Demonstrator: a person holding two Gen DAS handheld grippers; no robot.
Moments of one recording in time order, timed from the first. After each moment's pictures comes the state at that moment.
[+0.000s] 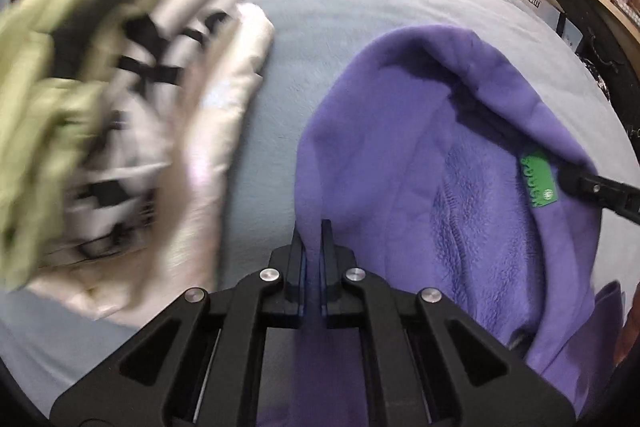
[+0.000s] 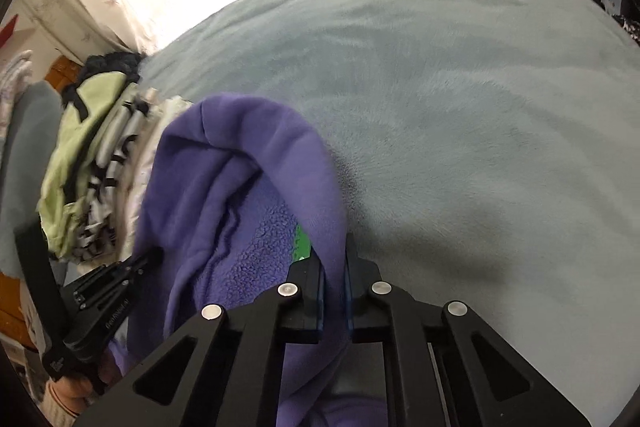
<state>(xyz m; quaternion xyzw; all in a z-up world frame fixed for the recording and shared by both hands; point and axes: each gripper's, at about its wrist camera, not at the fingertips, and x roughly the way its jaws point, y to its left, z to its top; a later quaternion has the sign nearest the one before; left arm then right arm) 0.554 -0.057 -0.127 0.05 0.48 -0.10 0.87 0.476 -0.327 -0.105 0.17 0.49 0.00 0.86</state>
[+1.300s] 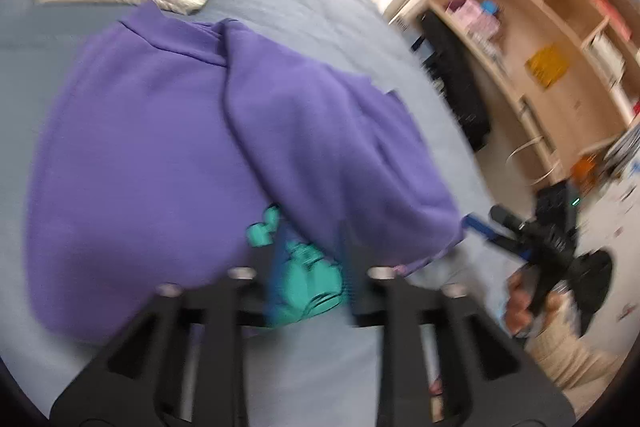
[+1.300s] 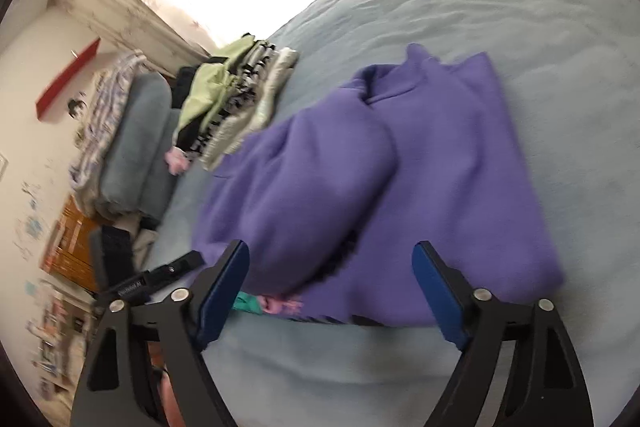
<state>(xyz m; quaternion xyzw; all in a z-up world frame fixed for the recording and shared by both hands) 0.183 0.086 -0.103 -0.20 0.48 -0.32 0.79 0.059 -0.308 -0.084 0.29 0.42 0.11 0.85</state>
